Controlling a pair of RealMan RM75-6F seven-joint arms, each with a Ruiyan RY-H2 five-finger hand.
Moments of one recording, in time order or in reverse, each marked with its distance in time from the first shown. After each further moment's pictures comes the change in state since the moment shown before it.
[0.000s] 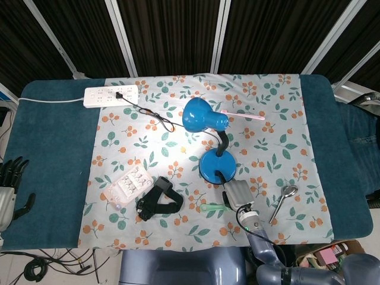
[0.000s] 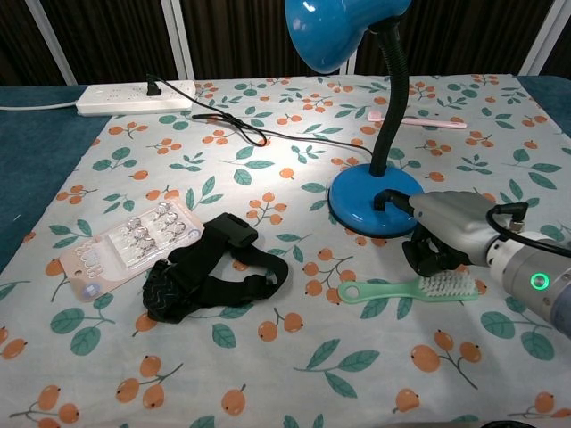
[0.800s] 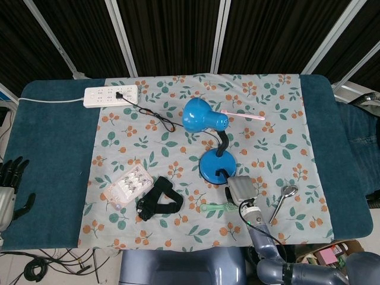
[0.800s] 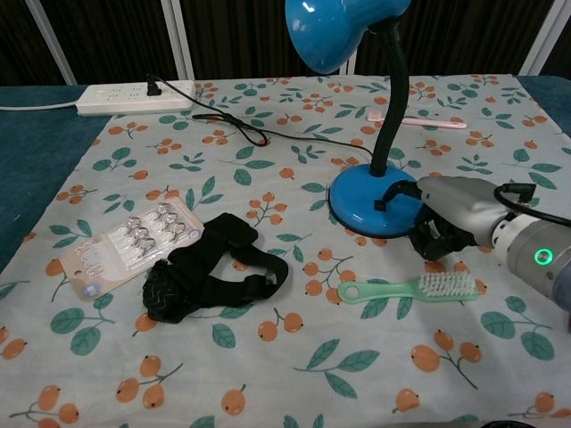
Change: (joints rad) left arm 0.000 0.001 0.001 0.002 0.001 0.000 0.000; right arm 0.012 0.038 0.057 -0.043 0.034 -0.001 0.021
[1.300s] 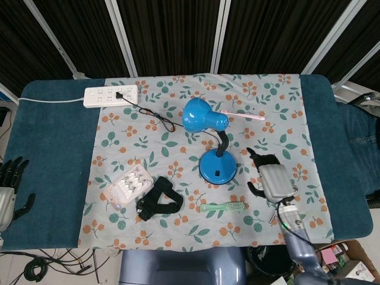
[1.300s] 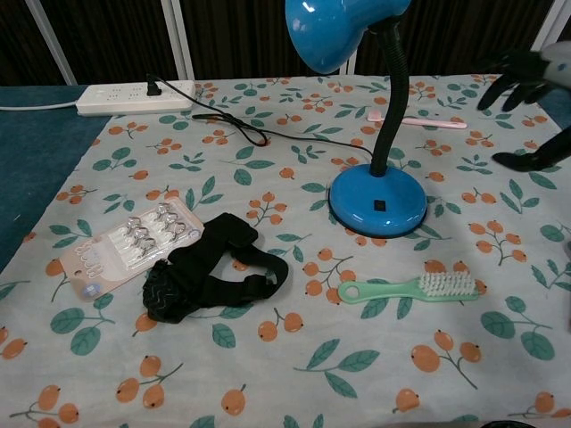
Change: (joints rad) left arm 0.001 -0.003 -0.001 -0.003 -0.002 0.002 0.012; right arm -0.134 0.431 0.017 -0.412 -0.167 0.159 0.103
